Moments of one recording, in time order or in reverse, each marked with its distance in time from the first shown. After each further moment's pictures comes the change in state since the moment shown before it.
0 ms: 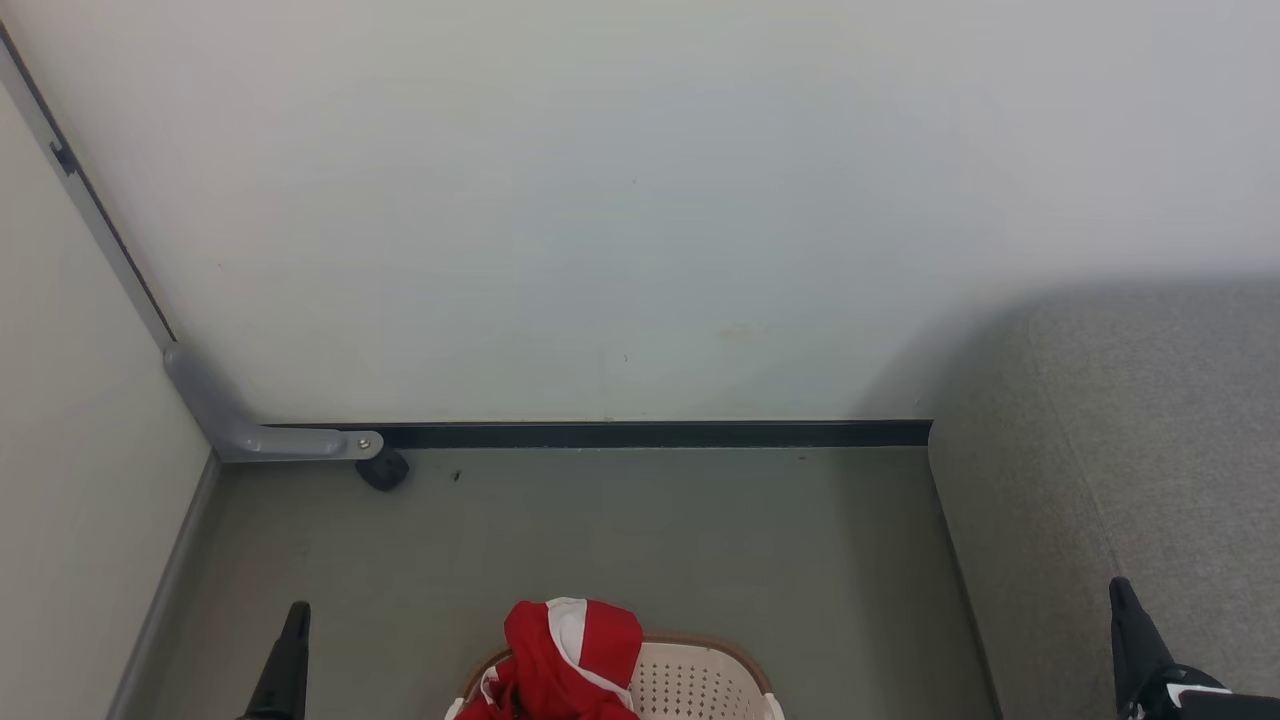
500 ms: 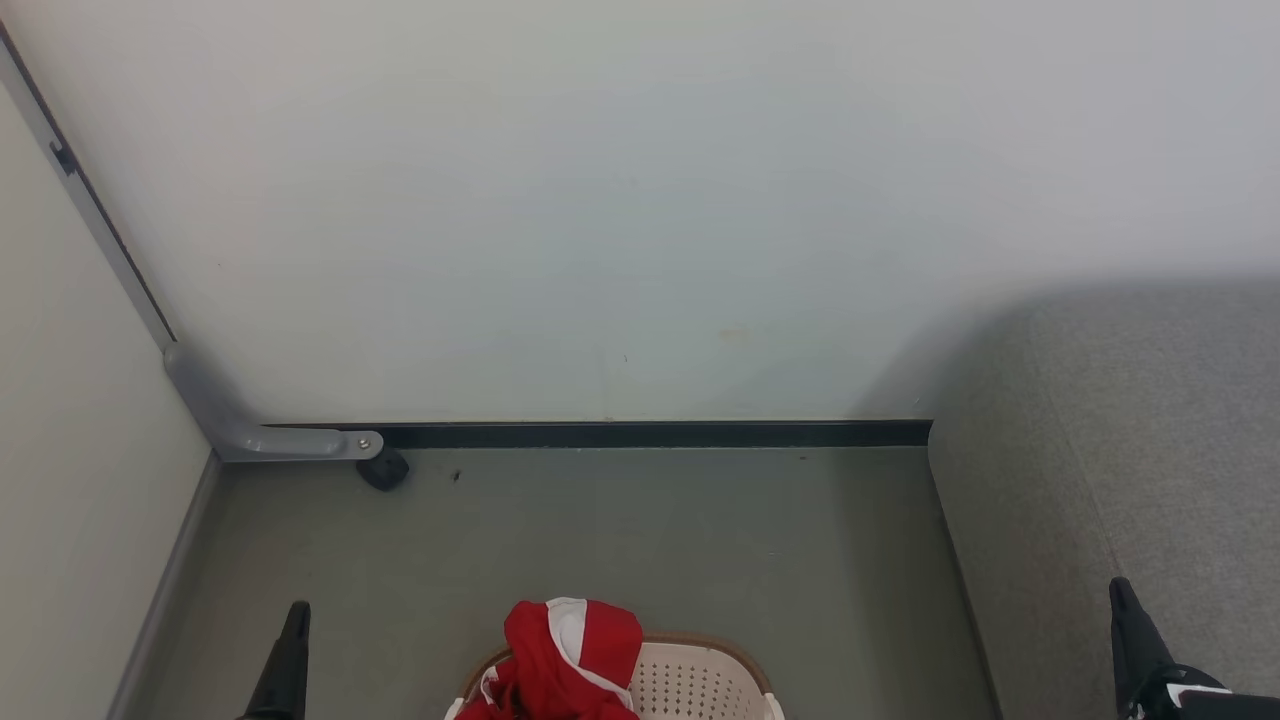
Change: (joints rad) left arm 0.000 0.000 0.000 0.000 0.000 0.000 0.000; right arm 0.000 0.000 0.000 0.000 0.000 0.000 0.000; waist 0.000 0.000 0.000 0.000
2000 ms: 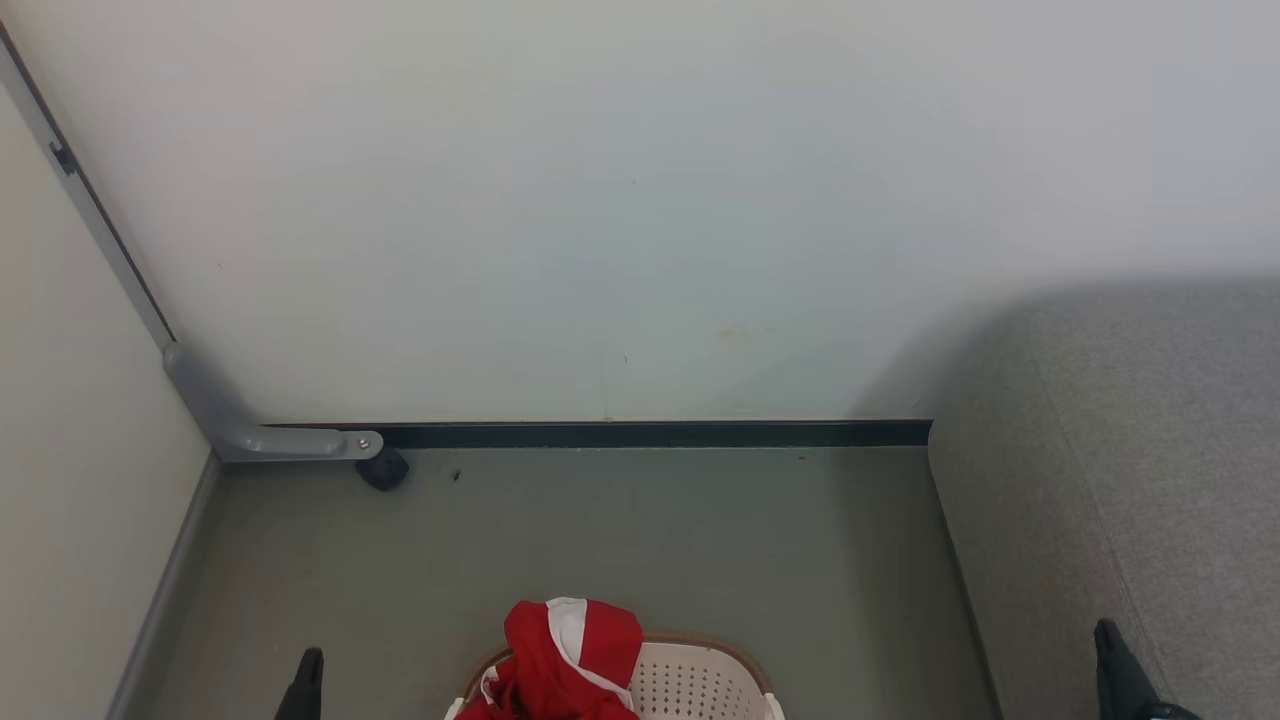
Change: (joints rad) left arm 0.021 -0.007 -0.002 0.030 0.000 0.001 0.000; right arm 0.014 0.008 0.002 0.032 0.000 -0.002 -0.001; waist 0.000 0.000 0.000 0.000
